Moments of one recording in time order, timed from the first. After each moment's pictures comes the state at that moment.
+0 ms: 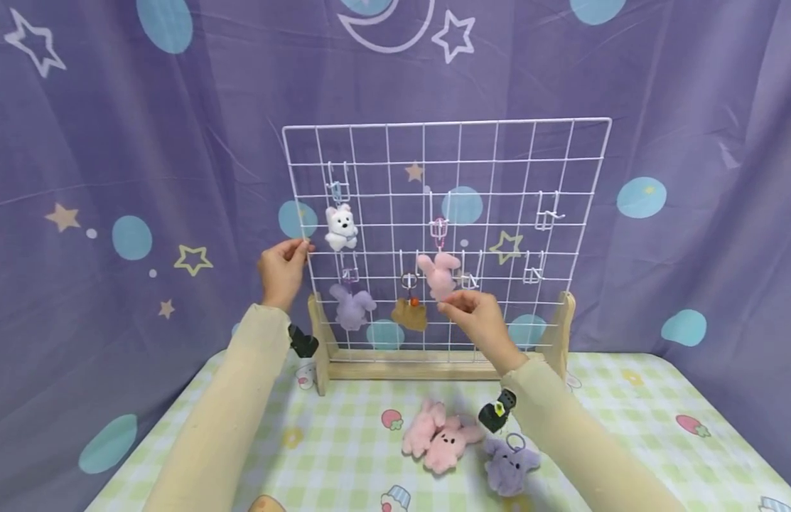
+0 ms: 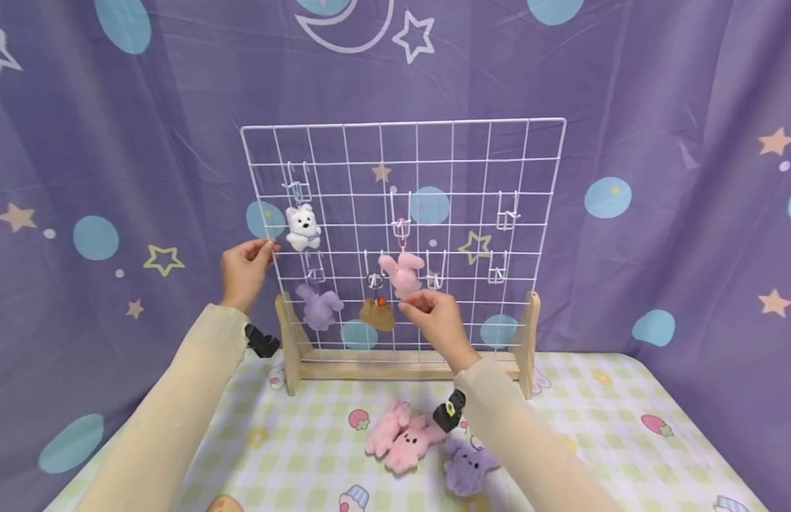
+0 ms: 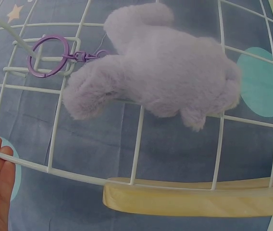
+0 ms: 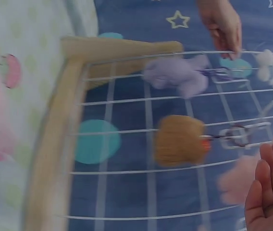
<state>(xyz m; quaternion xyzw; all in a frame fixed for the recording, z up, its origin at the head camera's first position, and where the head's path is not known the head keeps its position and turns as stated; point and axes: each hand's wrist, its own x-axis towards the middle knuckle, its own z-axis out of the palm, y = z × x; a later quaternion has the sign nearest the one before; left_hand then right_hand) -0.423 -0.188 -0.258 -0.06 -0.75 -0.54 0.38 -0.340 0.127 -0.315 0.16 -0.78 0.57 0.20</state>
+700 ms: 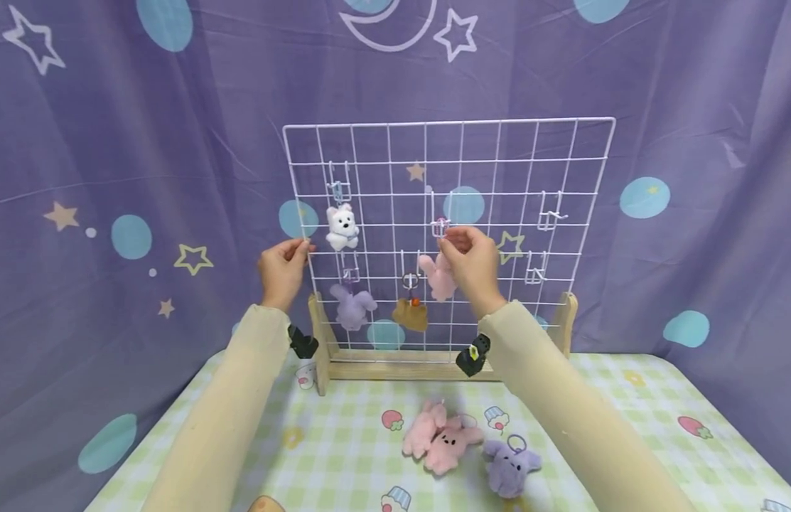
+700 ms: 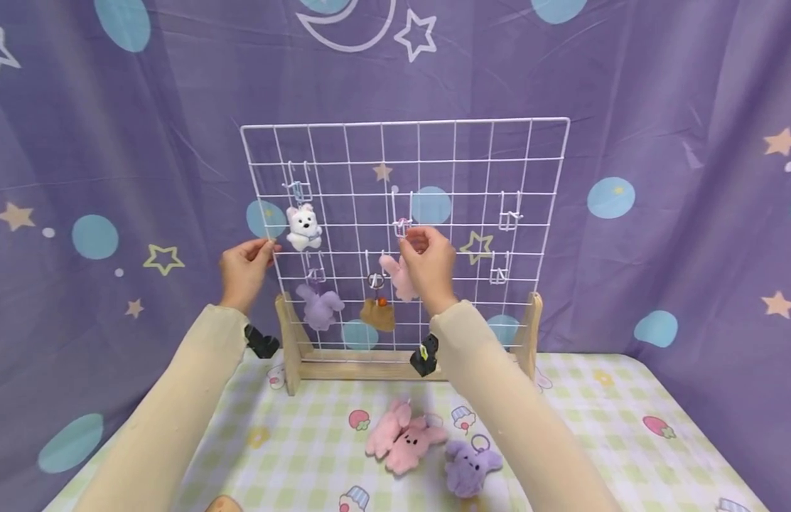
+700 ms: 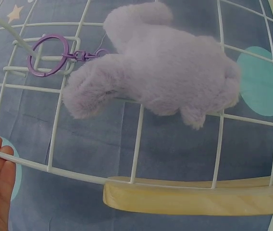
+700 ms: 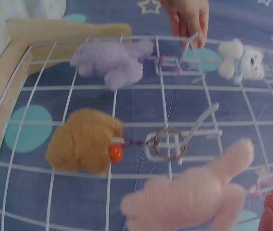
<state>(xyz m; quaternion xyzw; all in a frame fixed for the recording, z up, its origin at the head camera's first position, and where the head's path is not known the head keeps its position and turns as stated) -0.422 -0.189 -0.258 -0.06 -0.75 -0.54 0.38 -0.362 0.101 -0.236 0.10 -0.73 0.57 0.35</state>
